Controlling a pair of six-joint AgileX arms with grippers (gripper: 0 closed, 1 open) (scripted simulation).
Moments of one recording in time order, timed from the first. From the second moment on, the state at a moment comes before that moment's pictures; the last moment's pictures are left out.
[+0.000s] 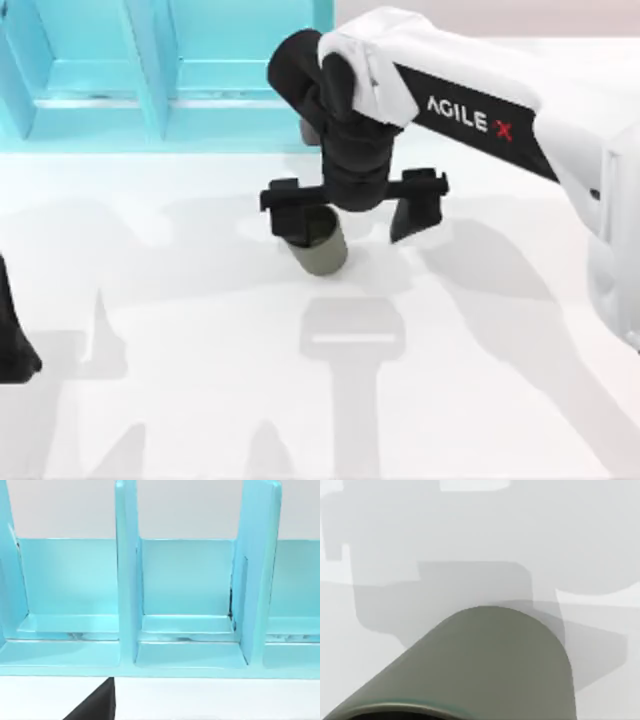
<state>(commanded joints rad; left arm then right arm) 0.00 0.00 0.00 0.00 0.00 0.00 0.64 2.49 2.15 -1.15 0.06 0.58</state>
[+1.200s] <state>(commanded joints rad) 0.00 0.00 0.00 0.00 0.00 0.00 0.64 2.48 2.15 -1.16 0.06 0.58</state>
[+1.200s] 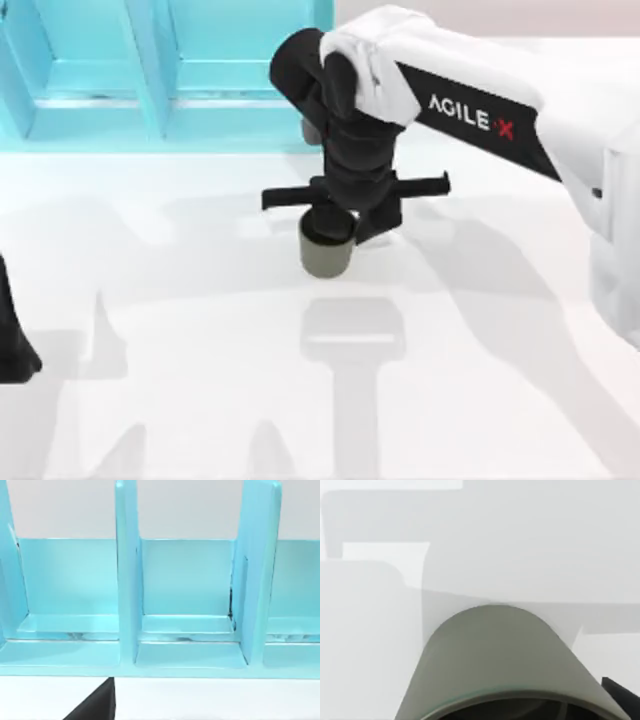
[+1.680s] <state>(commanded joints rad) 0.00 0.00 0.00 0.00 0.00 0.00 0.48 2.22 2.05 -1.31 0.04 0.41</state>
